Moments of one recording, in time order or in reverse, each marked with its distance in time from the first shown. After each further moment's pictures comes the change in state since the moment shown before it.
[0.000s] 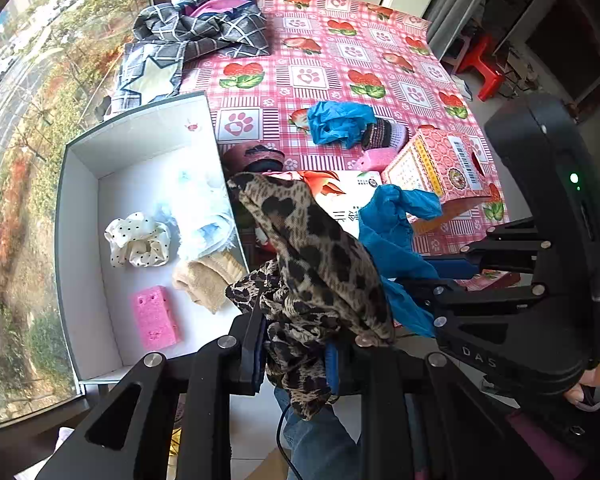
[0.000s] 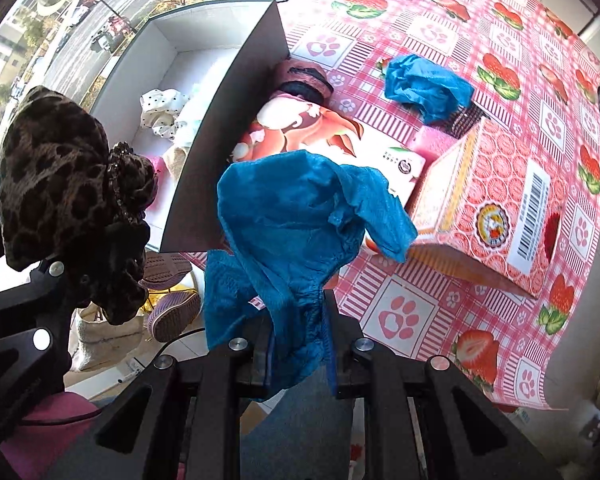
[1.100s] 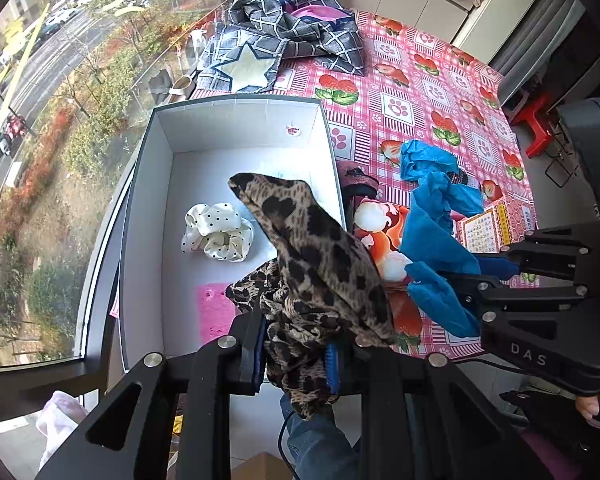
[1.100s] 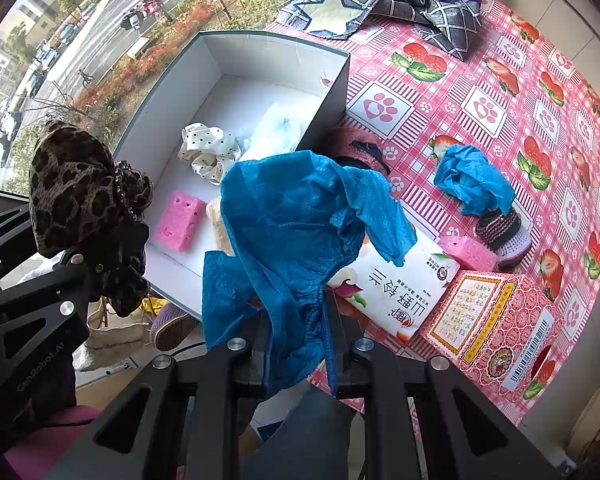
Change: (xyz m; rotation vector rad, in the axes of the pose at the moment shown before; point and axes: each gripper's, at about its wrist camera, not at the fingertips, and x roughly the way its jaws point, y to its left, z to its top) left arm -0.010 0.075 0.000 -0.224 -0.037 0.084; right arm -0.013 0.043 0.061 -0.130 -0.027 -0.006
